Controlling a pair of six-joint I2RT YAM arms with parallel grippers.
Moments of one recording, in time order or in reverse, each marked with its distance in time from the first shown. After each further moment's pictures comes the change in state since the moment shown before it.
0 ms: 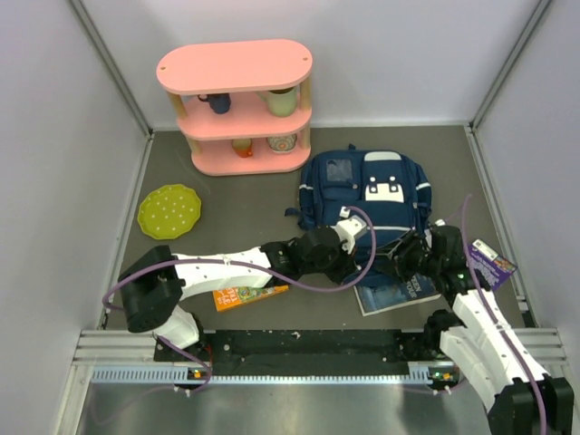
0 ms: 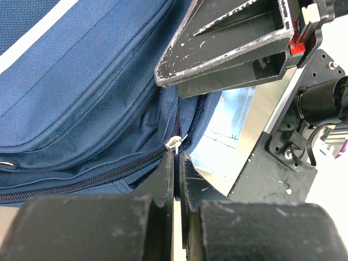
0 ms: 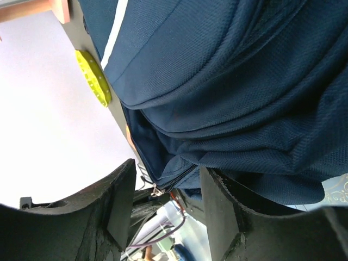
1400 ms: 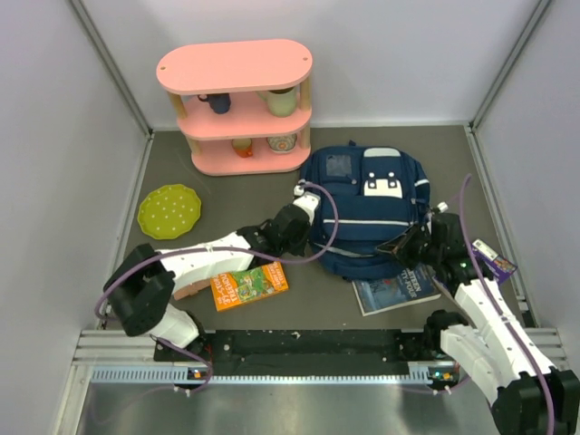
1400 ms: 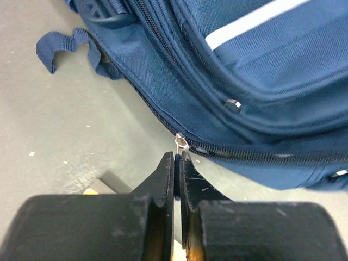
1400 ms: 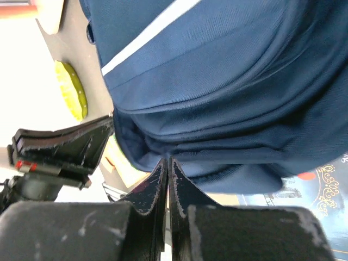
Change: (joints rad) left arm 0.237 -0.079 -0.091 -0.172 -0.262 0.066; right arm 0.041 0.060 0.131 -0.059 0.155 -0.175
